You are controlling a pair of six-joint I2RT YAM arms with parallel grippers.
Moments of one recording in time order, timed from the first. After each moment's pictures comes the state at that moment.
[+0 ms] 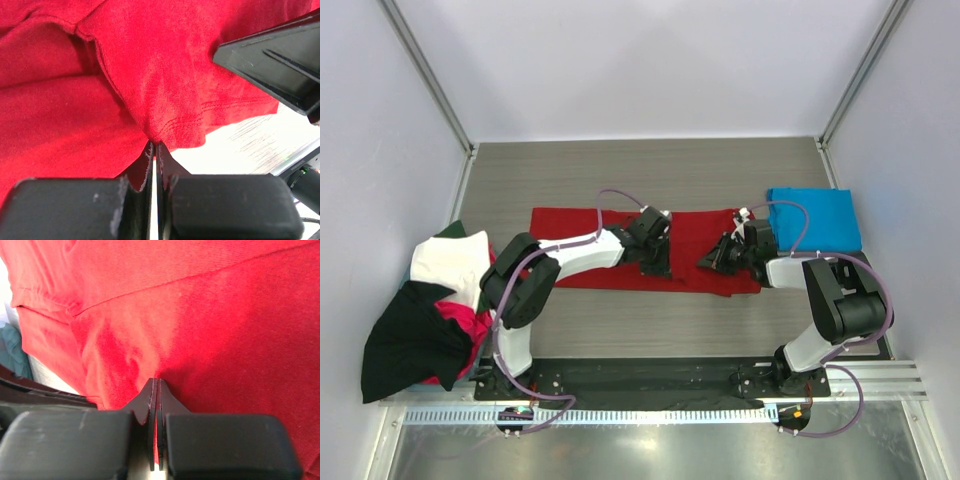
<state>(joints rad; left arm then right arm) -0.82 1.90 1.24 -0.31 0.16 -0.70 0.20 1.58 0.53 0.31 -0.47 0.67</state>
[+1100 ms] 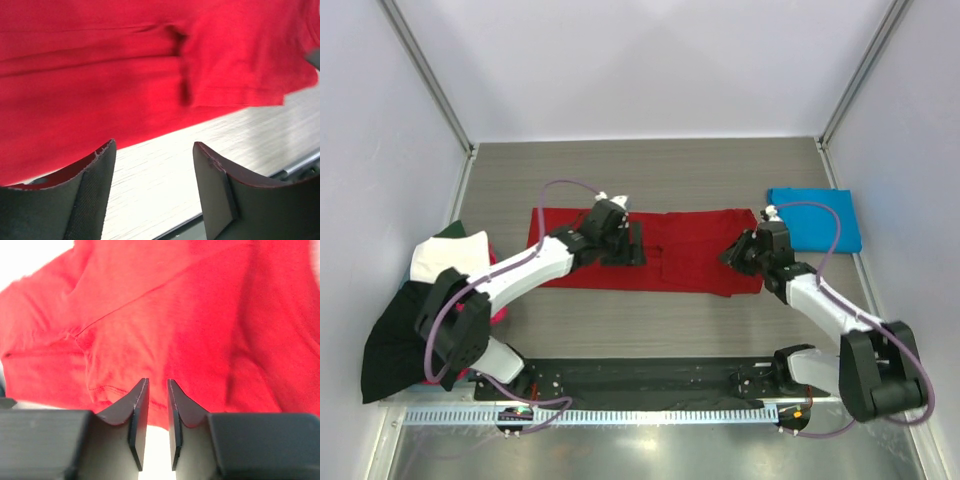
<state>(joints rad) -0.71 1.53 1.06 -0.38 0.05 -0.60 0.21 1.19 0.51 -0.01 -0.17 0.69</state>
